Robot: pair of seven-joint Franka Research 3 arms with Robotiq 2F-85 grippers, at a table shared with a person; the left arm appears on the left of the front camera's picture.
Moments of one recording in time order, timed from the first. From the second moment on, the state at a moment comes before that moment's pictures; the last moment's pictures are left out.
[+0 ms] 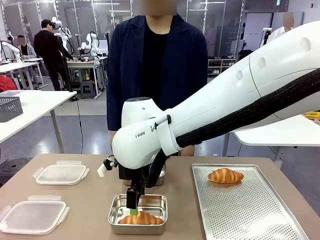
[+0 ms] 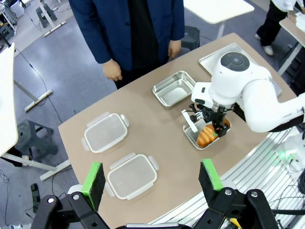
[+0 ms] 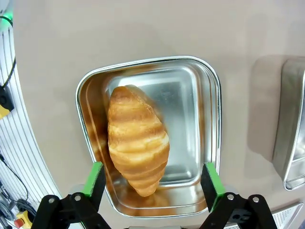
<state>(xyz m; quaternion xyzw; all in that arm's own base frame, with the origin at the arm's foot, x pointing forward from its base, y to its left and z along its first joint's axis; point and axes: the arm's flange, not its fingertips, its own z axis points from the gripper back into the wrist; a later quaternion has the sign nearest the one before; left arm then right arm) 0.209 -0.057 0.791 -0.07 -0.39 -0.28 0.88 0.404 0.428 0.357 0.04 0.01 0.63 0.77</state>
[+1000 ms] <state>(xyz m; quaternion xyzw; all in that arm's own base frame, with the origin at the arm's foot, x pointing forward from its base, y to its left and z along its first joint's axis) 0.209 -0.057 0.791 -0.07 -0.39 -0.28 0.88 0.388 0.305 0.484 0.02 -0.05 0.56 0.82</state>
